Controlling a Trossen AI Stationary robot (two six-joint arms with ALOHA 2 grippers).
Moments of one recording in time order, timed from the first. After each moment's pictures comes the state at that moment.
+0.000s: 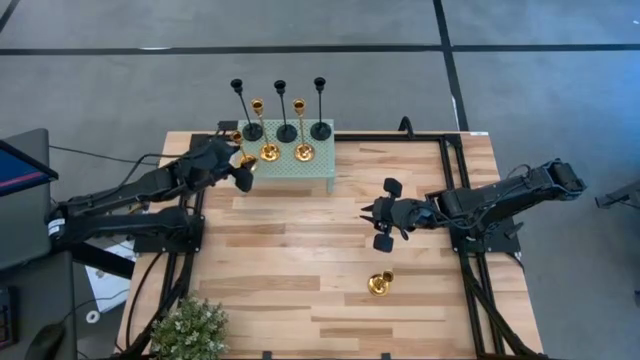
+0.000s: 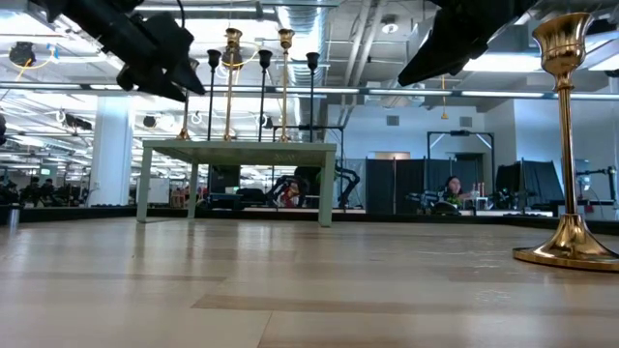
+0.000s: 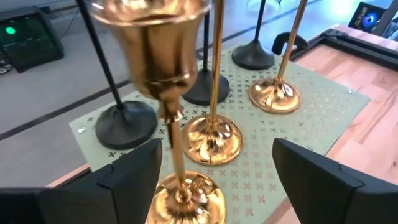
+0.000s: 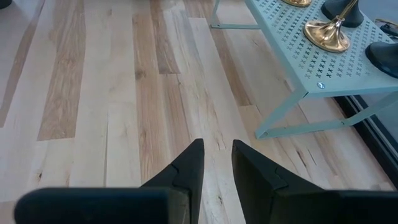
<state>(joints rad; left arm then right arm) 0.38 0.55 0.61 -0.33 -0.44 -0.16 0.22 1.20 0.83 -0.31 0.44 0.12</state>
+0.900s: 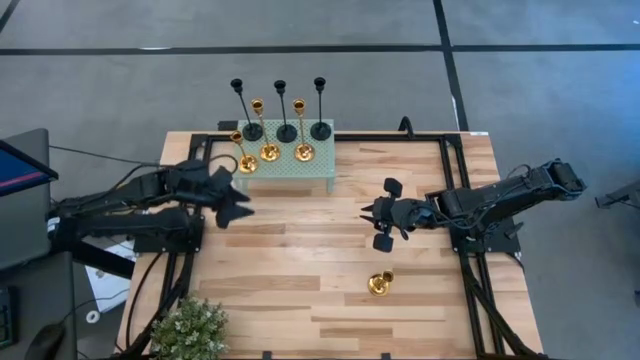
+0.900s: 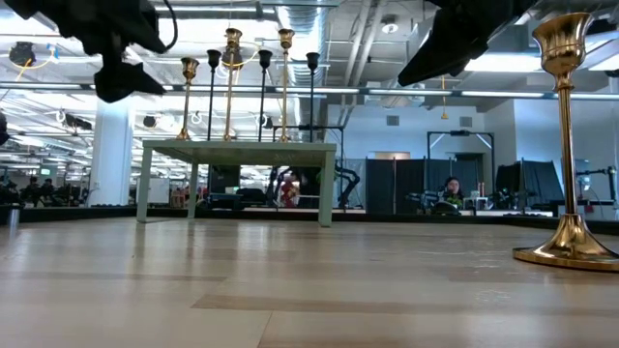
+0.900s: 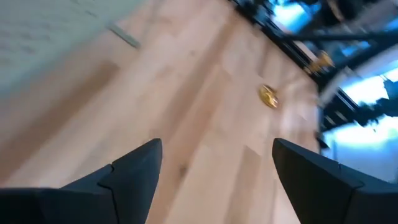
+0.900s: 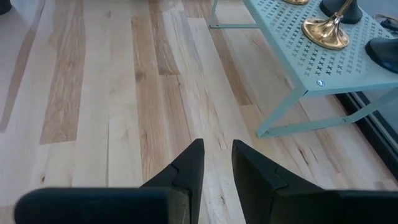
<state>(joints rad) 0.25 0.41 0.61 -0.60 0.21 -0.48 0.22 1.20 0.83 -0.31 0.44 0.15</state>
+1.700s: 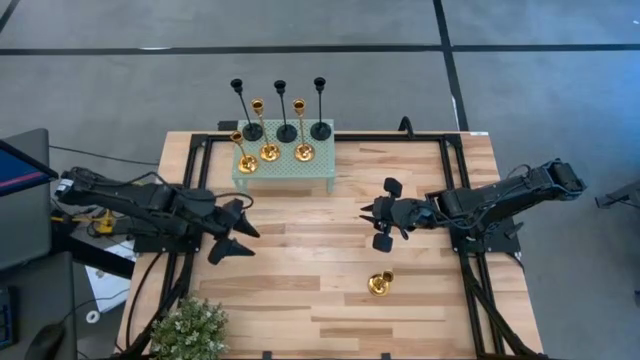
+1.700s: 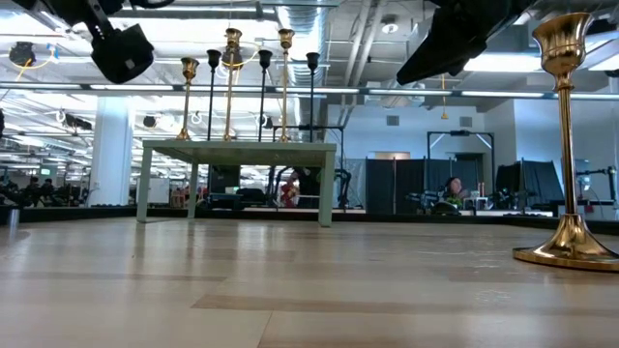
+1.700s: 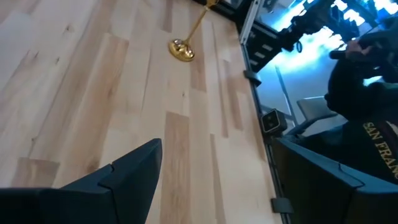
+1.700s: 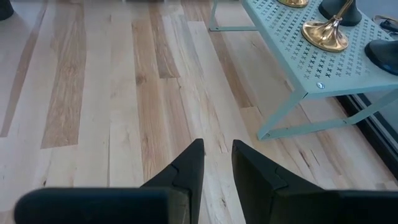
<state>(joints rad) -0.22 0.52 0.59 -0.38 0.15 -0.45 0.22 1.20 0.83 -0.30 0.44 0.15</state>
